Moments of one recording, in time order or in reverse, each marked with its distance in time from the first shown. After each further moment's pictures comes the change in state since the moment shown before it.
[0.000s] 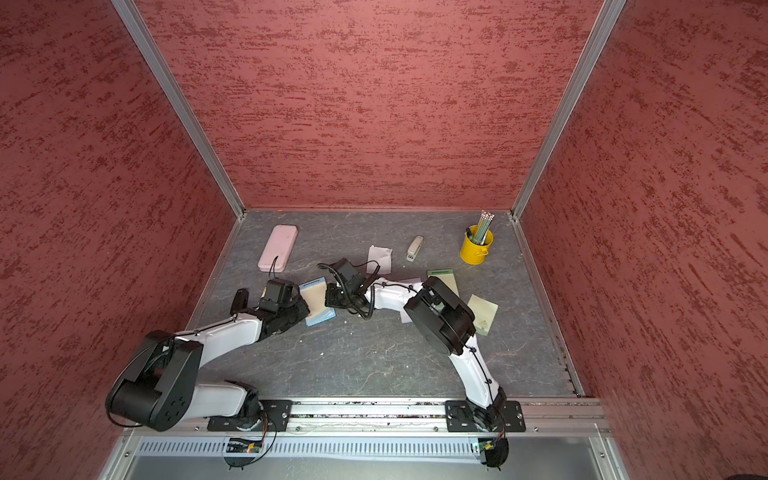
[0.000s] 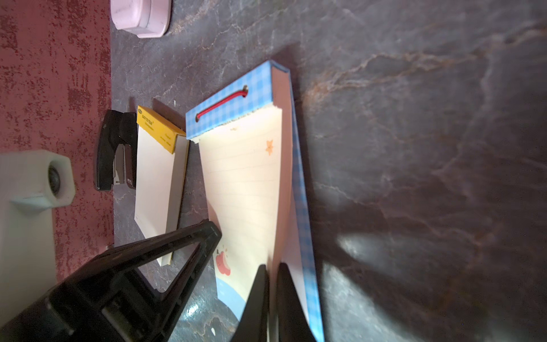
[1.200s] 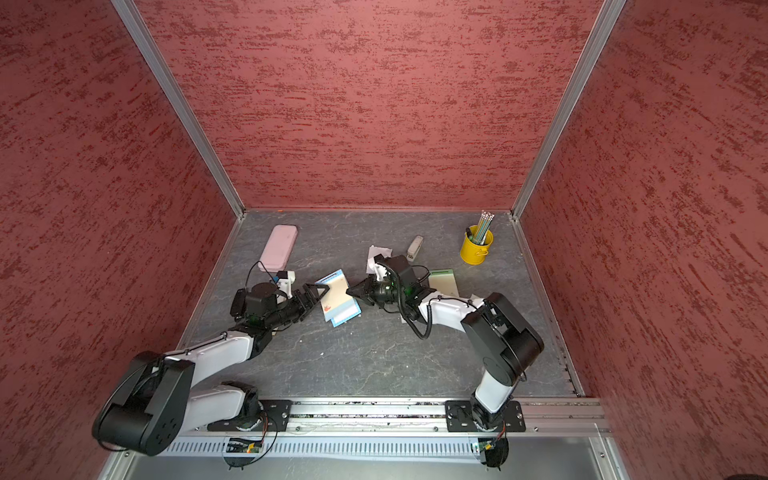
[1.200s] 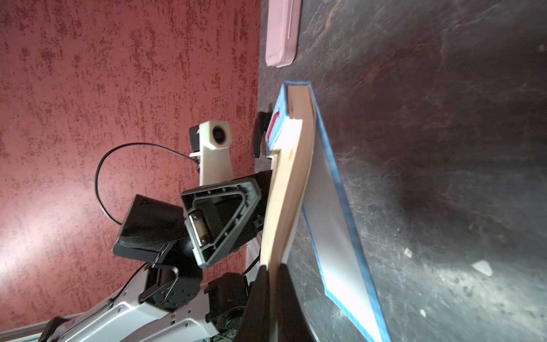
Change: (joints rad) left arm 0.037 -0.093 -0.169 0.586 0.476 -0.161; right arm -0.201 -0.472 -0.578 0.544 -0.384 0.297
